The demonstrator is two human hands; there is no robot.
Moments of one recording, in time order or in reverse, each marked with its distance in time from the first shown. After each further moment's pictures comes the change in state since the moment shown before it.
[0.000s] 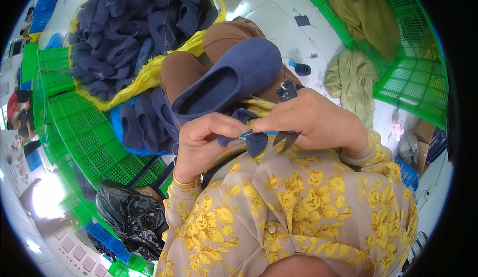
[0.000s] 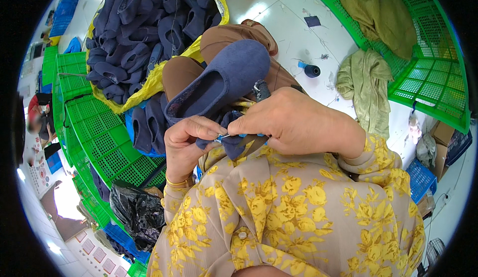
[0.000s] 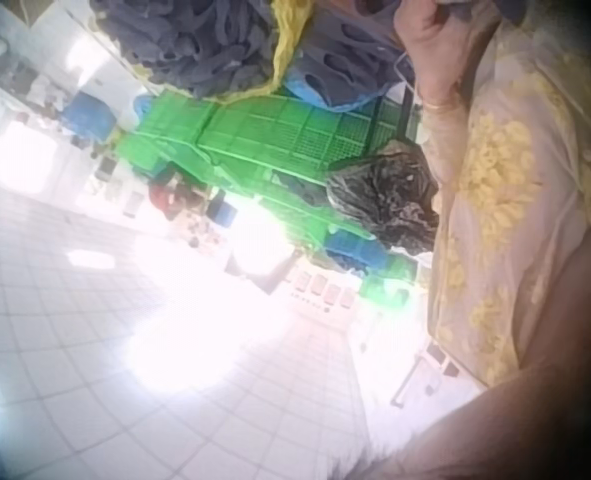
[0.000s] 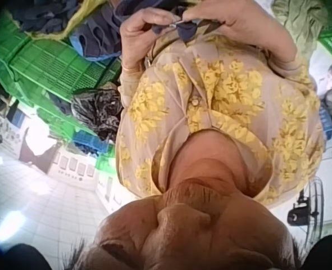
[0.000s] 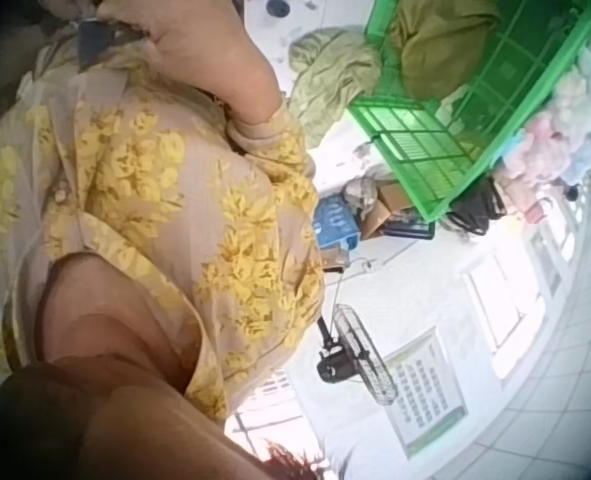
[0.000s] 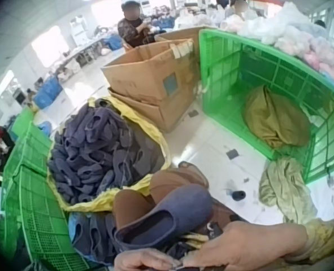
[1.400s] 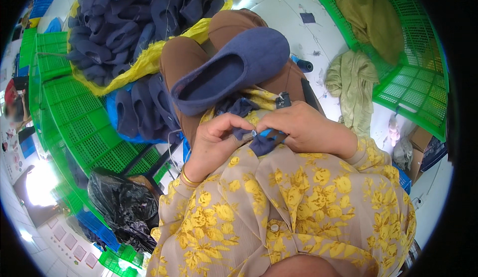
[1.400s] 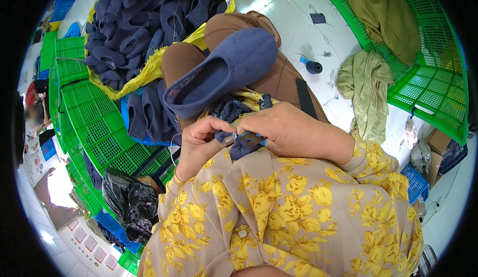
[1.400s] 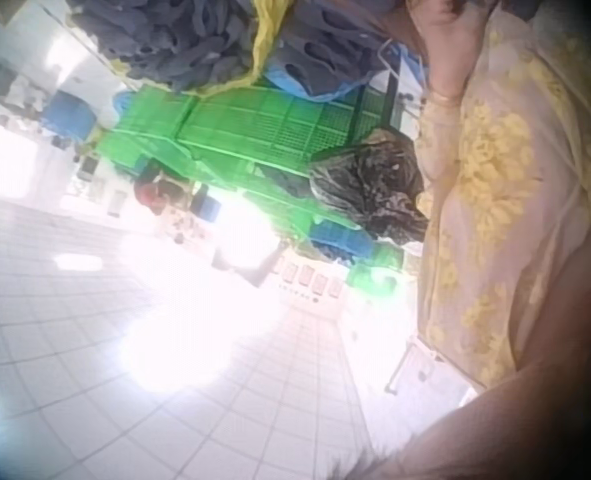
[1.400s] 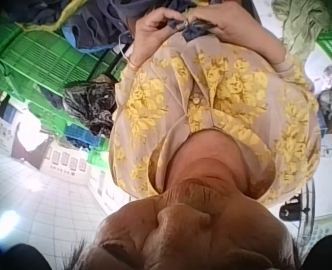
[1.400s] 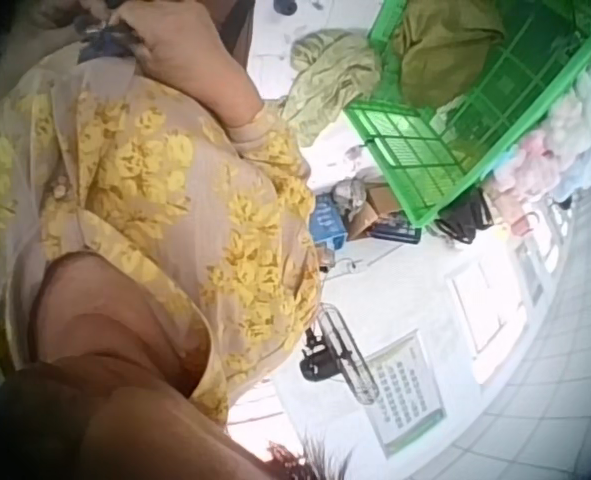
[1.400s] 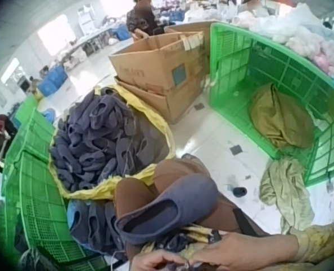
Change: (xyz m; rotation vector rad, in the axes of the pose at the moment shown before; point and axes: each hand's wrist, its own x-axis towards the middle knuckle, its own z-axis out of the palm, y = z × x) left_hand -0.020 -0.018 0.015 0.014 0.025 -0.299; right_hand -0.009 0.011 0.037 0.100 -0.104 0.196
